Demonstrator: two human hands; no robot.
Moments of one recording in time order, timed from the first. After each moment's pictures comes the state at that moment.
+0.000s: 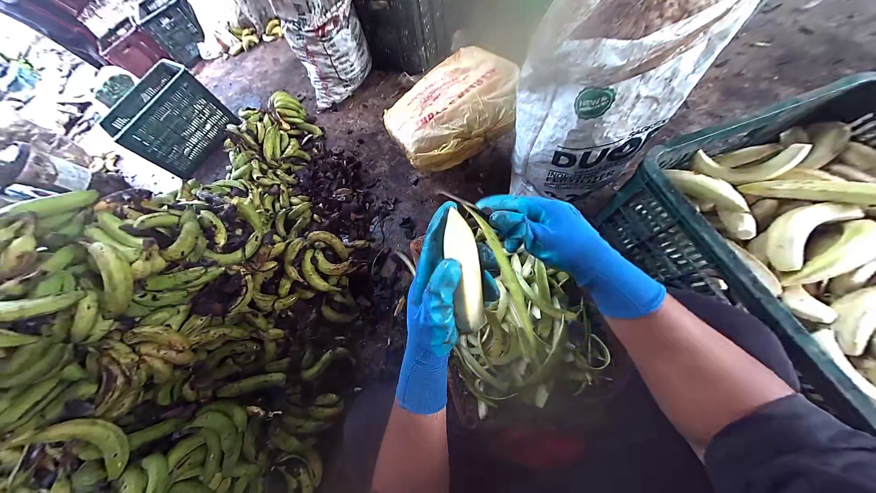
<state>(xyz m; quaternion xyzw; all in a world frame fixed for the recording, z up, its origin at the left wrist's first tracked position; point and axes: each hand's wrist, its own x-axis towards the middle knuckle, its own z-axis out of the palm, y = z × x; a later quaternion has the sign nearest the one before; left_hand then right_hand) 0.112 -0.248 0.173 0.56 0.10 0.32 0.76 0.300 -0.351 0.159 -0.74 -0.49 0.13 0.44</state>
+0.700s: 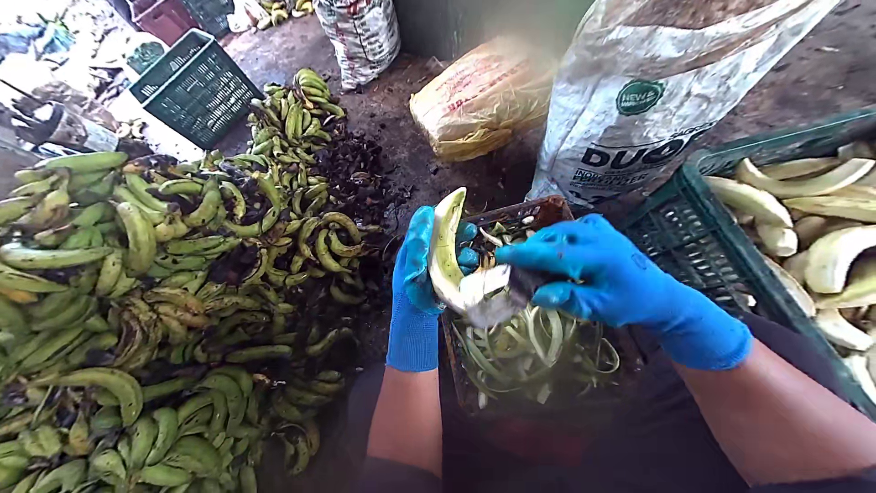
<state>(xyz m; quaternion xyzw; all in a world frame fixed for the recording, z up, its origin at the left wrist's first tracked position) 0.102 -0.209 0.167 0.42 0.14 0.26 0.86 0.291 -0.379 0.159 -0.59 -0.69 0.04 0.42</state>
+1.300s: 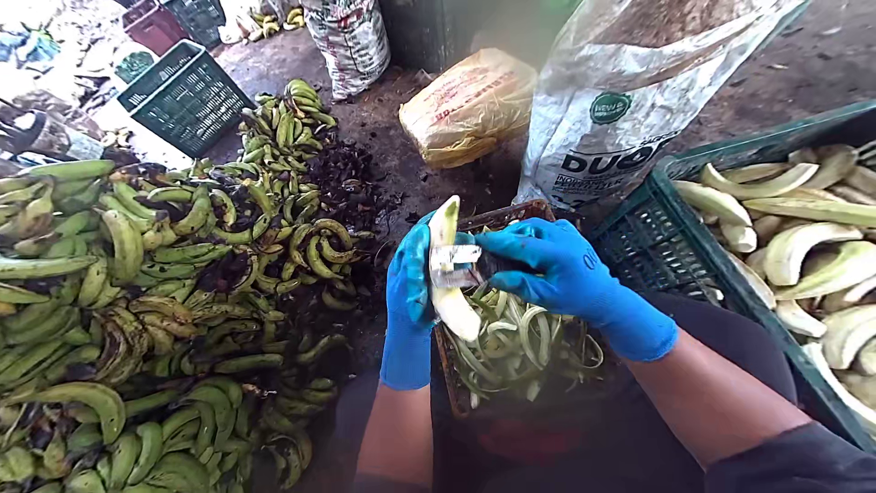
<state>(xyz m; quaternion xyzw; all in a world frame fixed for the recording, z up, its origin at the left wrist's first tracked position) 0.095 -0.227 0.169 0.51 0.15 0.31 0.79 0.272 -0.366 0.151 -0.64 -0.63 -0.02 0.45</state>
